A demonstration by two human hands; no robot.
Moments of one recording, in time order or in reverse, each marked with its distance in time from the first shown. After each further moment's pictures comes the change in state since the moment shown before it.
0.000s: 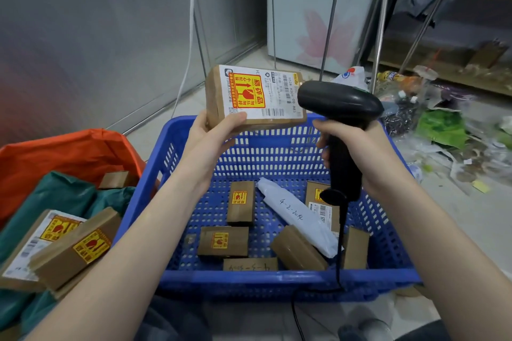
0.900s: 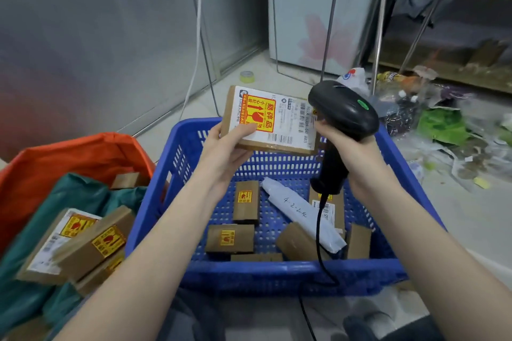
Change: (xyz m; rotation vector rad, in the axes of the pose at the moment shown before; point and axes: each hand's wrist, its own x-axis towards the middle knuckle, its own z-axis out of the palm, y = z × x) left_hand -0.013 -0.005 0.003 -0.132 -0.051 -0.142; right_hand -0.010 0.013 0.011 0.182 0.135 -0.006
